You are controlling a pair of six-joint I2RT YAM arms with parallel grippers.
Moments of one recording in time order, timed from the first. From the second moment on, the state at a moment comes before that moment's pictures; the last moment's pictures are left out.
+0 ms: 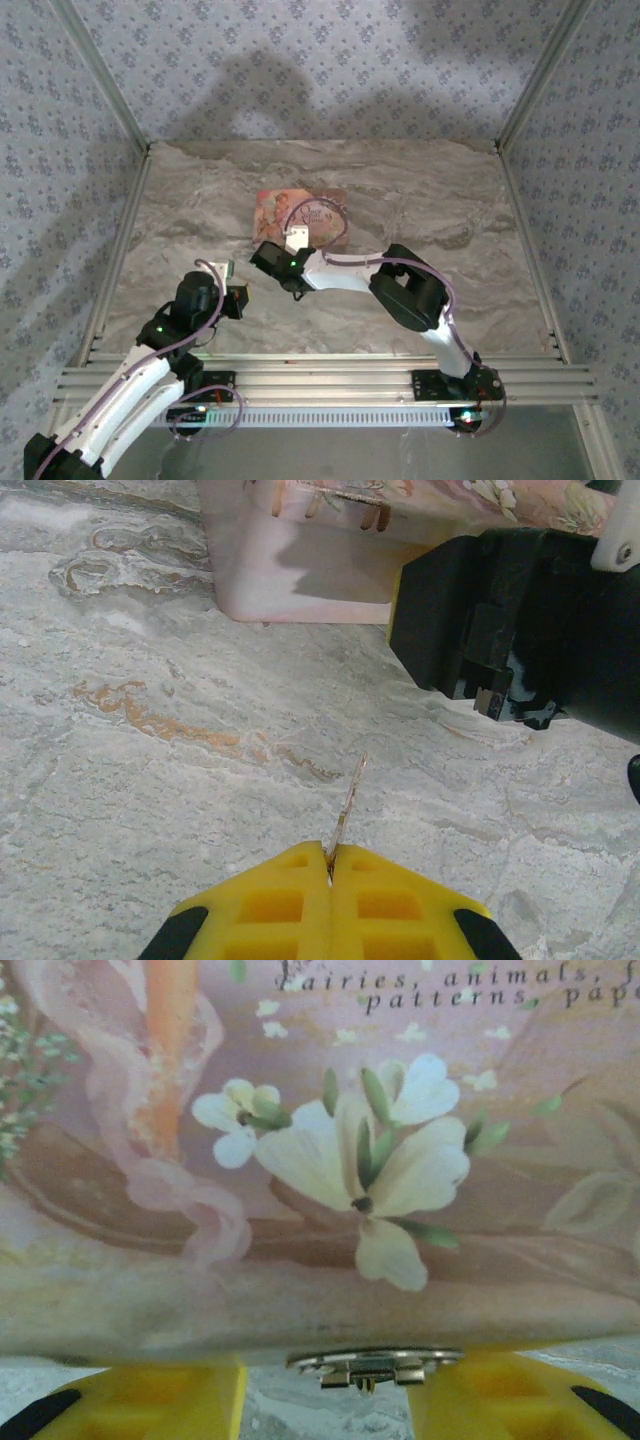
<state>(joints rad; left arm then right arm) -0.49 0.52 0.29 -0.42 0.09 -0.47 1.07 2.12 1.48 -0.48 0.66 0.93</state>
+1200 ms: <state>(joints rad) -0.49 0.59 0.26 -0.26 0.28 -0.40 0.92 1.89 1.31 -0.38 0.13 0.73</state>
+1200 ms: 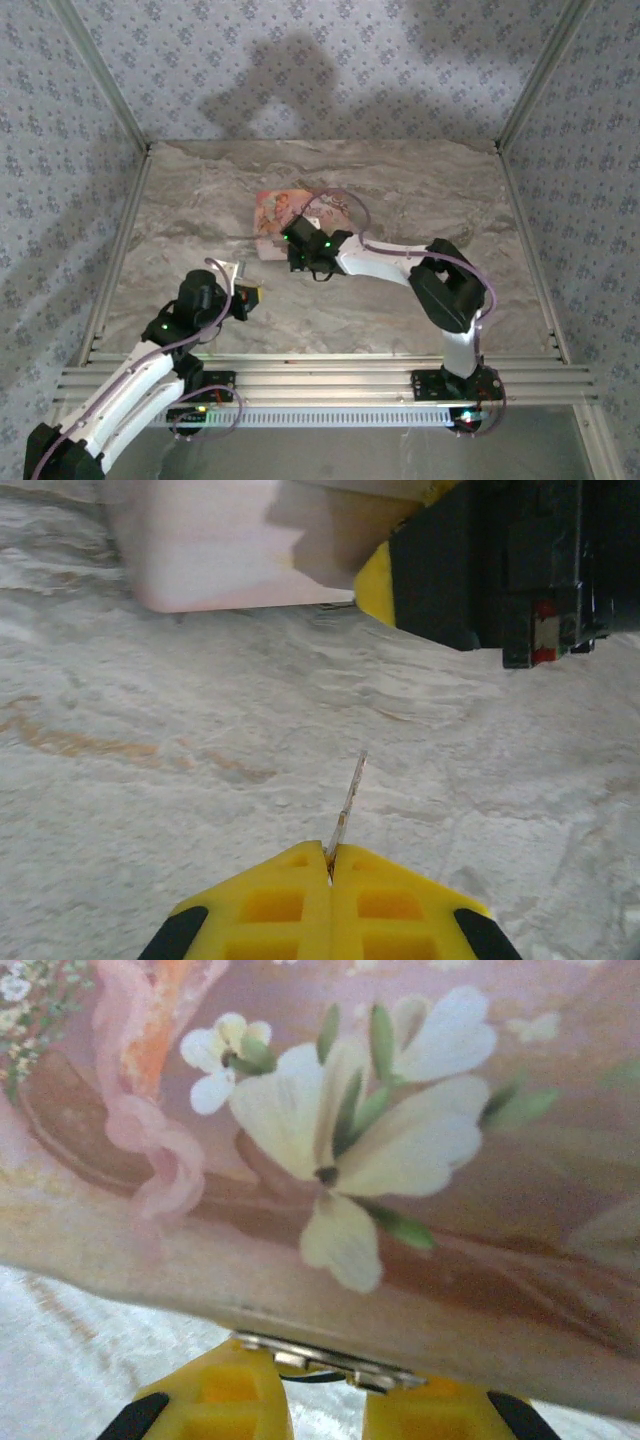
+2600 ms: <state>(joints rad) -0.49 1.43 0.26 0.68 0.47 -0.22 0.82 1.82 1.28 -0.46 -0.23 0.76</state>
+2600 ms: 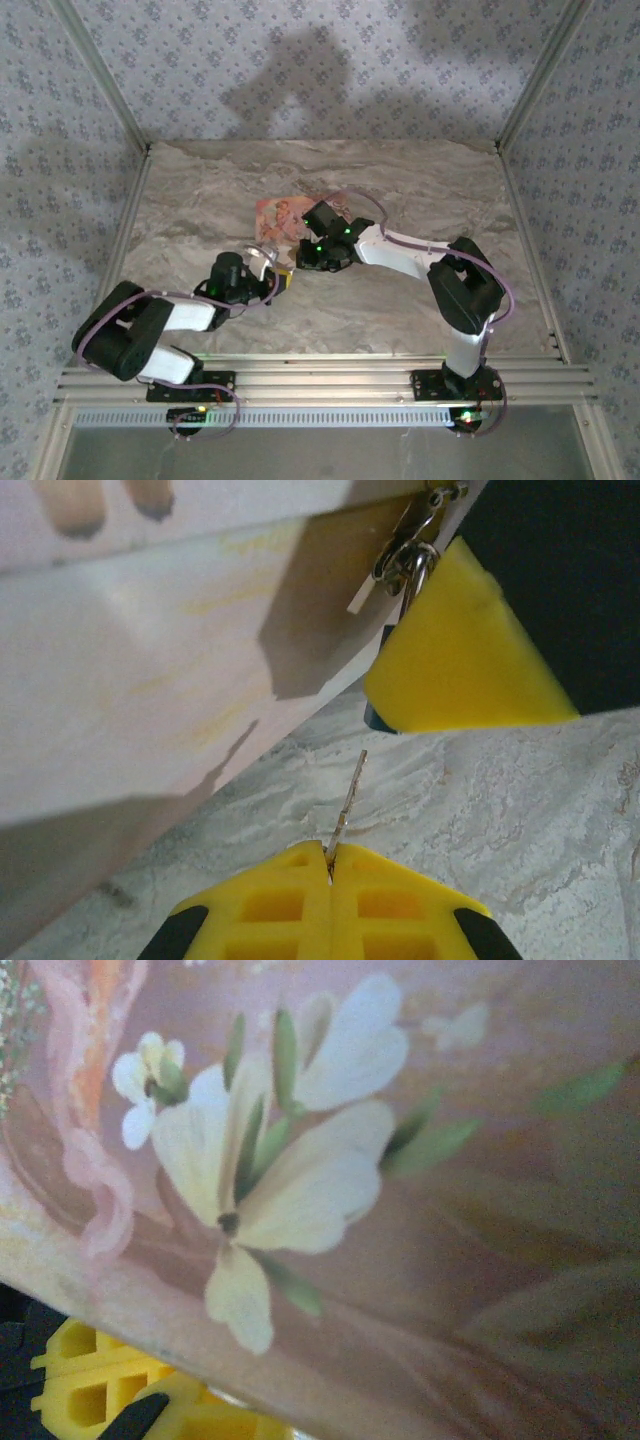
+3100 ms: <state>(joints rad) -0.52 1.48 0.28 0.68 0.48 -0.21 0.81 1.82 1.31 -0.47 -0.27 0.79</state>
